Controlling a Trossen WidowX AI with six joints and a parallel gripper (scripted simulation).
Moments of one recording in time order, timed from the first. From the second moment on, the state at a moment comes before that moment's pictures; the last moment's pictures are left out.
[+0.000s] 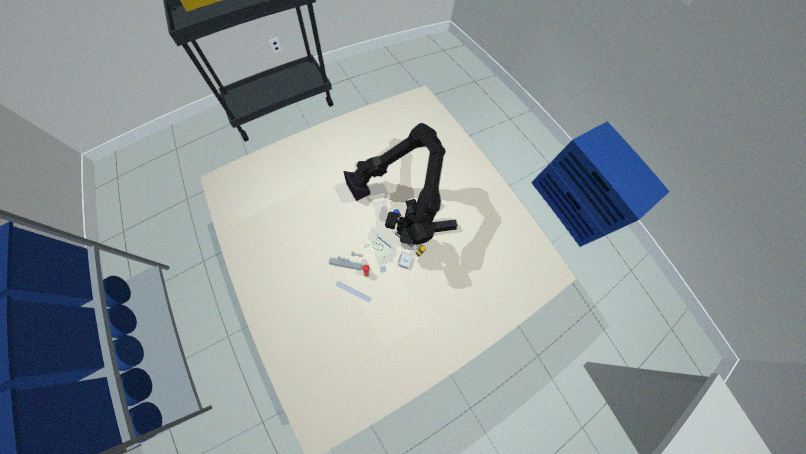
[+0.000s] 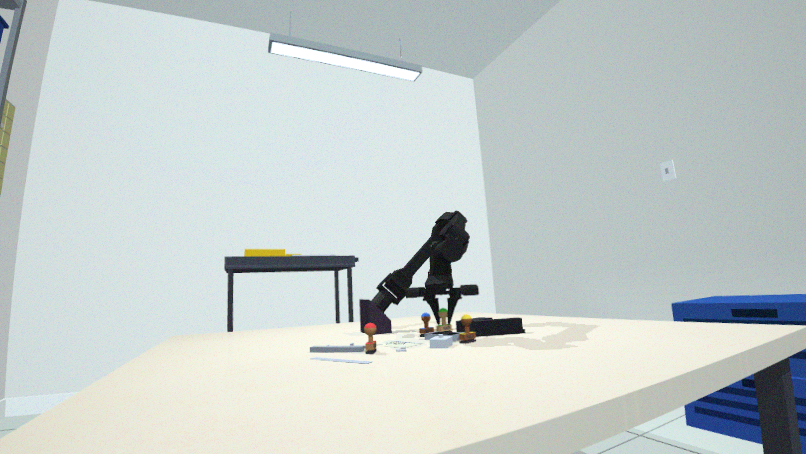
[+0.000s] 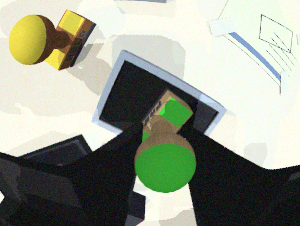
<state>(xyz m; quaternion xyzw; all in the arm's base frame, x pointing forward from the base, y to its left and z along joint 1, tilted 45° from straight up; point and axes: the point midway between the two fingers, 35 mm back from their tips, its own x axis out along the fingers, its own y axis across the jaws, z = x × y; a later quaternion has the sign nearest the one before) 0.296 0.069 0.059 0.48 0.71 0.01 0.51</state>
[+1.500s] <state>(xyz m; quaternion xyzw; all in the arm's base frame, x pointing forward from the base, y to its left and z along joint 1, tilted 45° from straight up) 0.297 0.069 0.060 0.48 0.71 0.01 0.51</state>
